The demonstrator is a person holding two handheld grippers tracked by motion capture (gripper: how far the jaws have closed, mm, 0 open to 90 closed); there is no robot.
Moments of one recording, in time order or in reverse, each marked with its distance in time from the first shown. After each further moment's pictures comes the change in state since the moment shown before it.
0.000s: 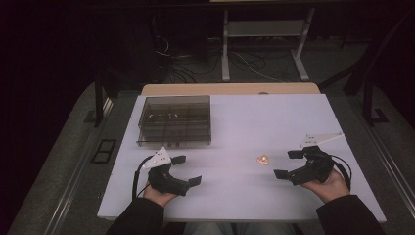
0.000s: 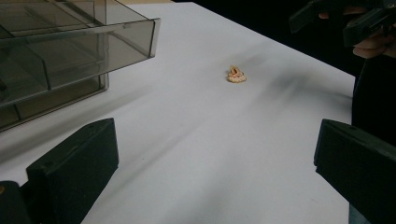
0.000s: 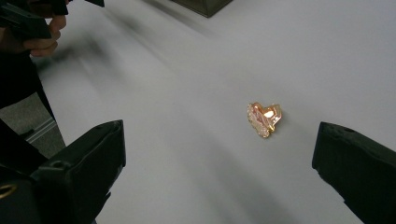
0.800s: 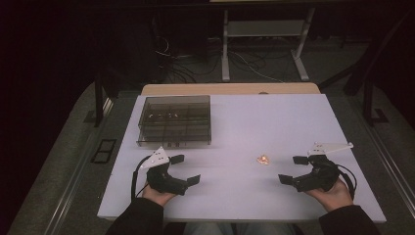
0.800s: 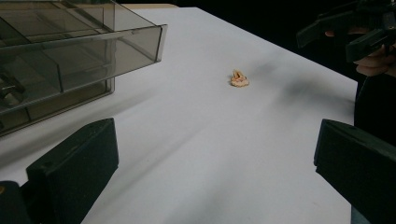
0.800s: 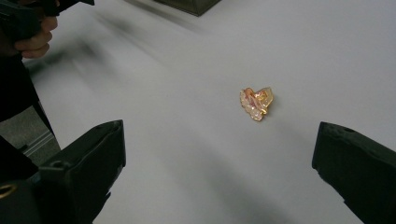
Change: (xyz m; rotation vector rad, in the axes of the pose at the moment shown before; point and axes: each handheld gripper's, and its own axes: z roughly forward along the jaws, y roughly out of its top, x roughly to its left) left arm 0.001 0.001 -0.003 -0.017 0.012 -0.006; right arm -0.002 -0.027 -0.005 -0.063 -0.025 0.032
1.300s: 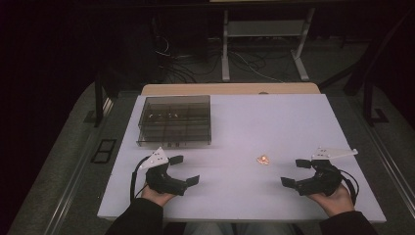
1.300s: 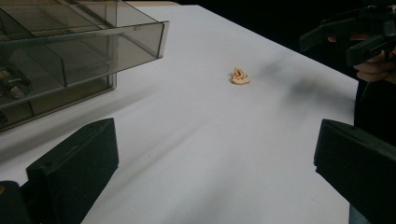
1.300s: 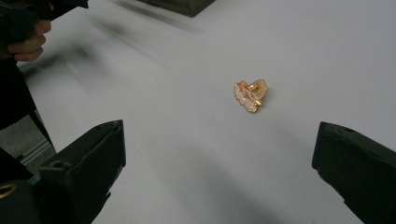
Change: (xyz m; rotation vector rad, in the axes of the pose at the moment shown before) left arm 0.000 -0.001 -0.003 0.010 0.004 -0.002; right arm -0.001 -0.015 -0.002 -0.031 -0.013 0.022
